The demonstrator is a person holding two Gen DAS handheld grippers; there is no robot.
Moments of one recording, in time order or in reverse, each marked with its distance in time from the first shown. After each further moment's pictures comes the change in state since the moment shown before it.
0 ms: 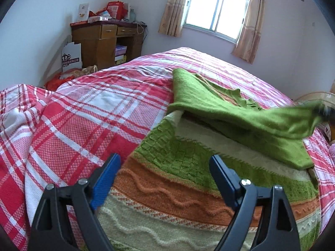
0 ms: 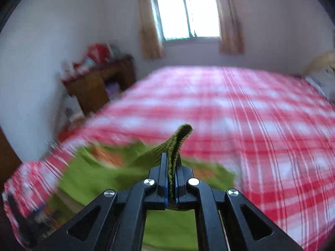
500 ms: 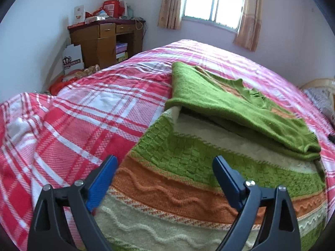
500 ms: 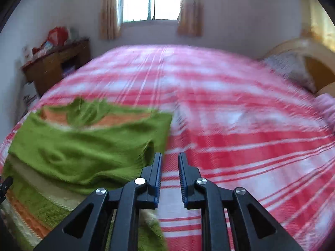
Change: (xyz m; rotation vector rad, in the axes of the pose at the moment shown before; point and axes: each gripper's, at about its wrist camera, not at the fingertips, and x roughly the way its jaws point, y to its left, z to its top) left arm -0.001 -0.013 0.007 0.063 0.049 0.066; right arm -0.033 -0.037 -0.078 0.022 0.025 -0.309
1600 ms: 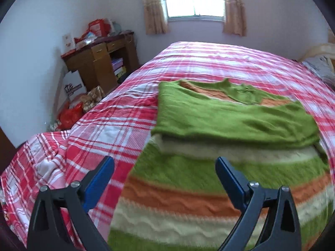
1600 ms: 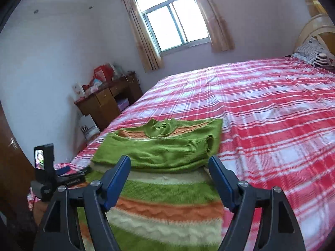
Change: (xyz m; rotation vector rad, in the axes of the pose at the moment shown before) left arm -0.042 -0.038 0.019 0.223 -0.020 0.090; right arm -0.124 -0.020 -0.042 0.151 -0.133 0.423
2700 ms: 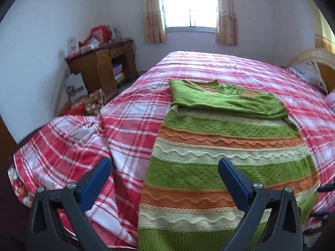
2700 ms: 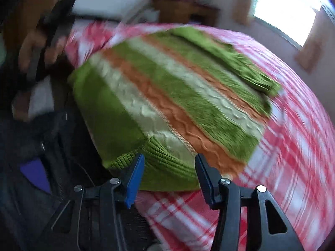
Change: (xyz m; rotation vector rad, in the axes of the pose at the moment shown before) left arm -0.098 0.064 -0.070 -0.047 -0.056 -0.068; right arm -0.047 0.074 -0.159 -0.816 0.530 0.170
